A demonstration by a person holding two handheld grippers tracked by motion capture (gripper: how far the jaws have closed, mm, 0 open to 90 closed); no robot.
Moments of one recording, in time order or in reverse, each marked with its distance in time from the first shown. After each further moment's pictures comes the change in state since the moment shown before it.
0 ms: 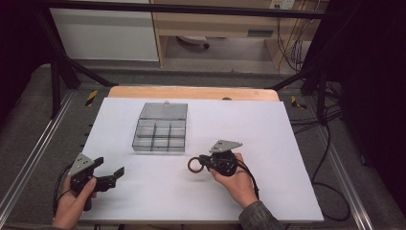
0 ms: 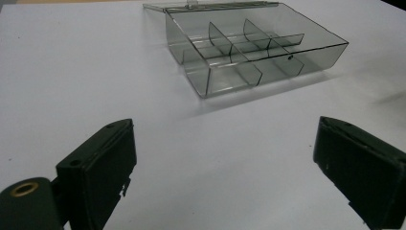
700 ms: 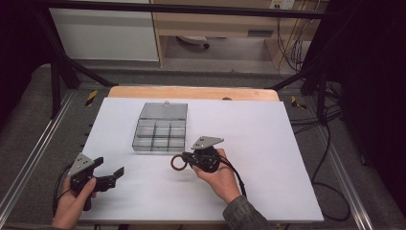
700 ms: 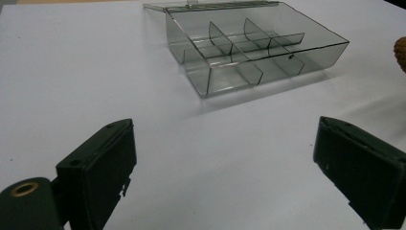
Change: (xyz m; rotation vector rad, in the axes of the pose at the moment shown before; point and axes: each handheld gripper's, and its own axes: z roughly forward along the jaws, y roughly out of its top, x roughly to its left) left arm 0.001 0.000 0.000 0.004 -0.002 0.003; right arm 0.026 0.030 0.031 -0.021 0.055 -0.038
